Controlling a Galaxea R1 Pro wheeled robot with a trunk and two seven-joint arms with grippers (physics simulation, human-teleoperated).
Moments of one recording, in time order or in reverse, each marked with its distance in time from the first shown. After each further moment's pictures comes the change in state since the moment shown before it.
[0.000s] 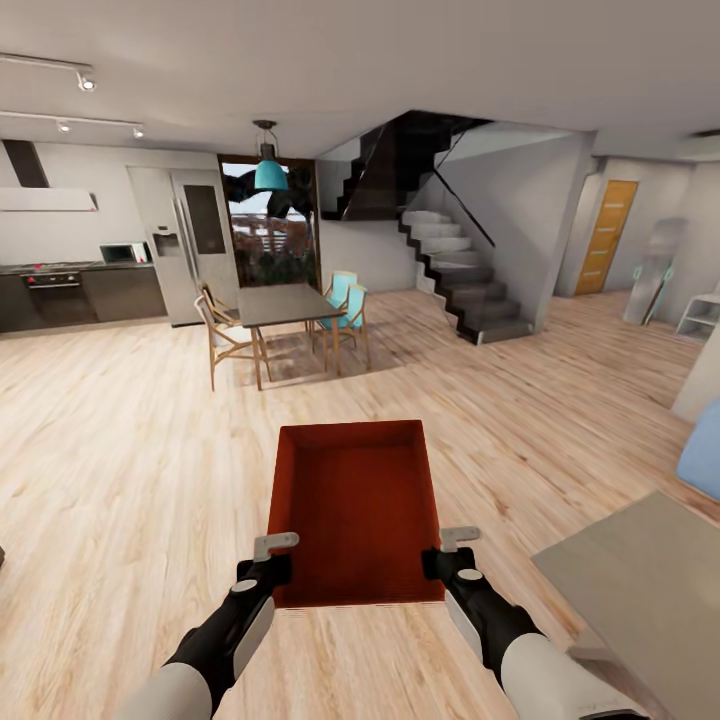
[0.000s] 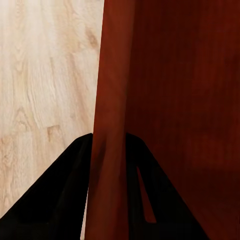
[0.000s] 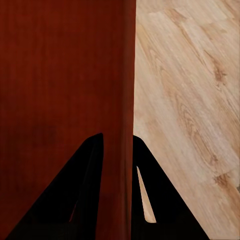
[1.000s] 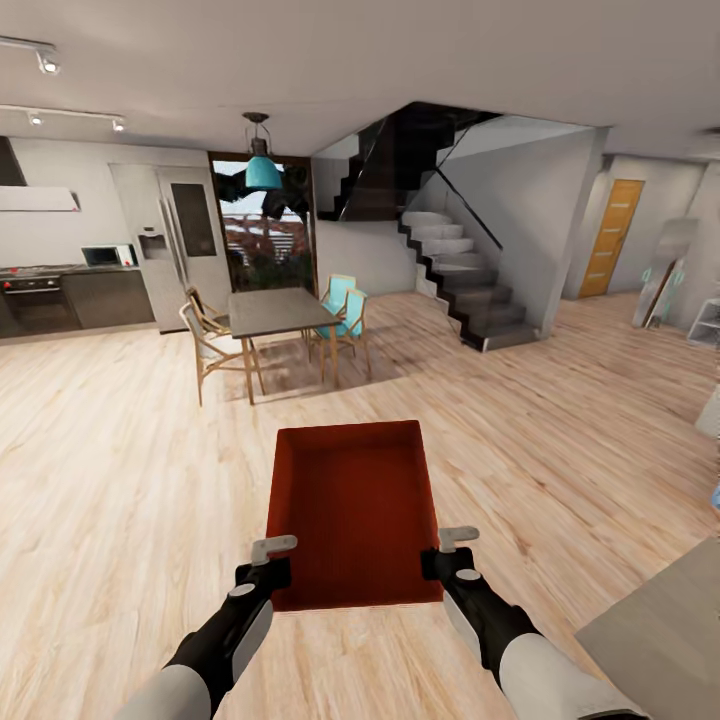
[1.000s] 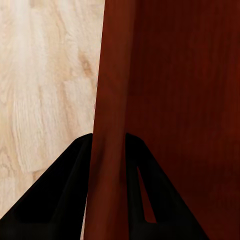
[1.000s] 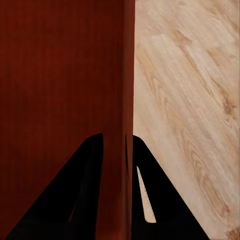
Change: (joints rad) left arm 0.000 0.000 0.015 0.025 0.012 -0.025 -0.012; right arm 0.000 0.004 0.005 0.001 0.006 0.002 -0.005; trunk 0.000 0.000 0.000
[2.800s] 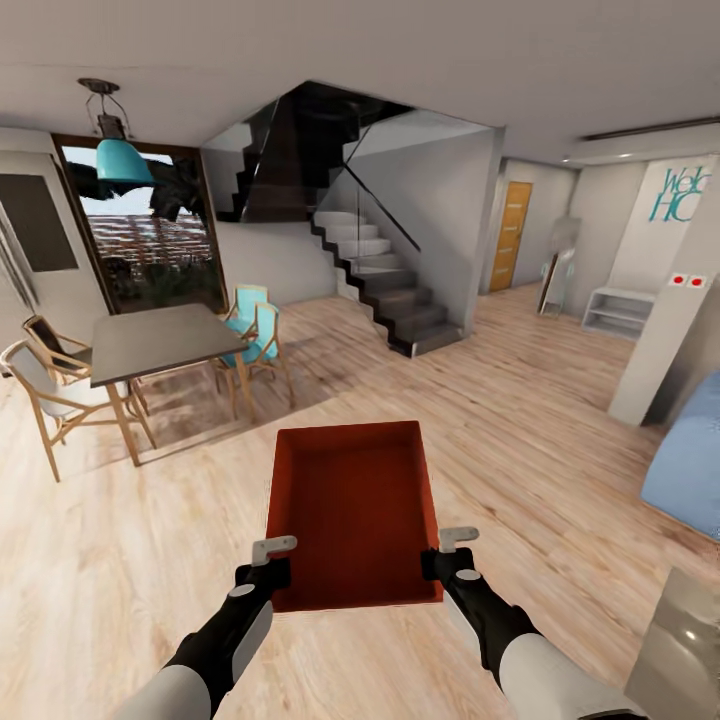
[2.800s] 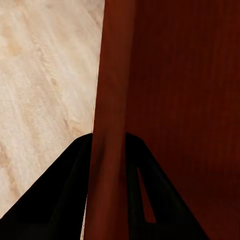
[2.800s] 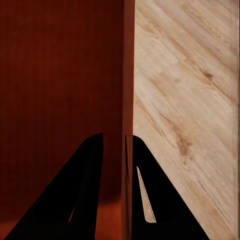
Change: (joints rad) left arm 0.000 0.000 0.000 0.003 0.002 0.000 0.000; right arm 0.000 0.000 0.001 0.001 -0.001 0.001 0.000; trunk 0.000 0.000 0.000
